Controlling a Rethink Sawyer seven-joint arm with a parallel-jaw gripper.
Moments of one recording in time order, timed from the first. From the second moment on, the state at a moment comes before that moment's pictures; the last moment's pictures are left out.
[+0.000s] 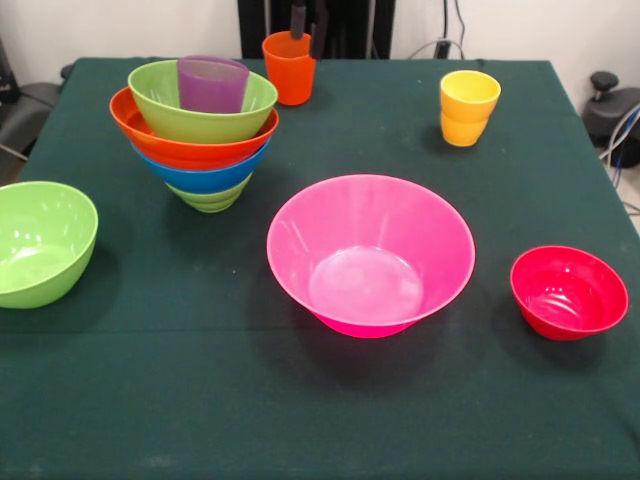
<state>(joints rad) -0.26 -0.85 -0.10 2.03 -0.03 0.24 2.62</state>
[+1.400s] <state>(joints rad) -0.34 -0.79 0.05 1.89 -0.23 0.32 2.62</state>
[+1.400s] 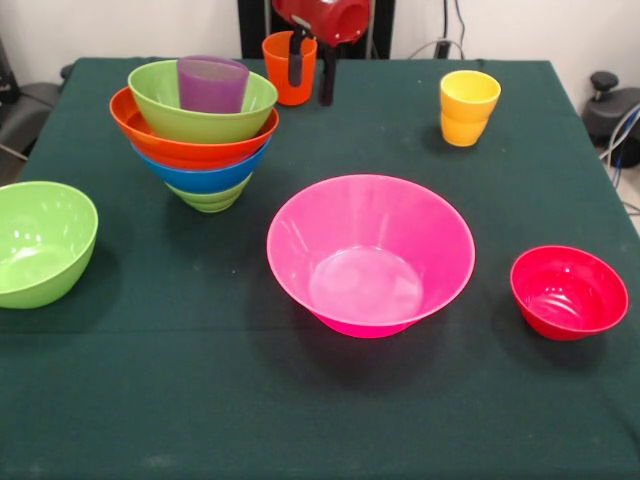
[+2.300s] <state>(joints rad) -0.29 -0.83 0.00 1.95 -0.22 0.32 2.62</state>
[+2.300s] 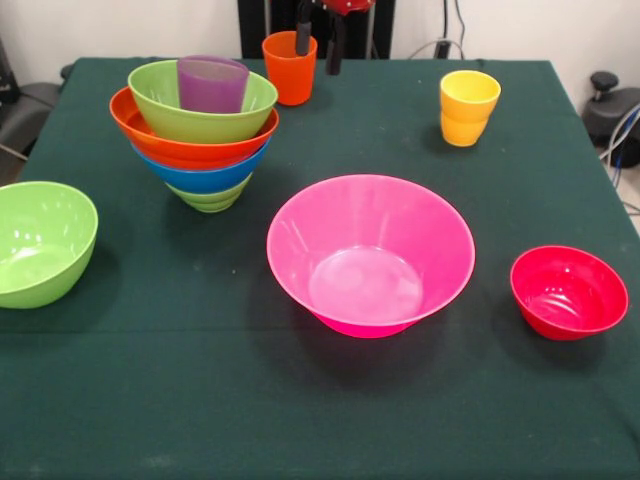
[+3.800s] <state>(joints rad) -0.21 -0.78 -0.21 2.15 -0.02 0.11 2.62</state>
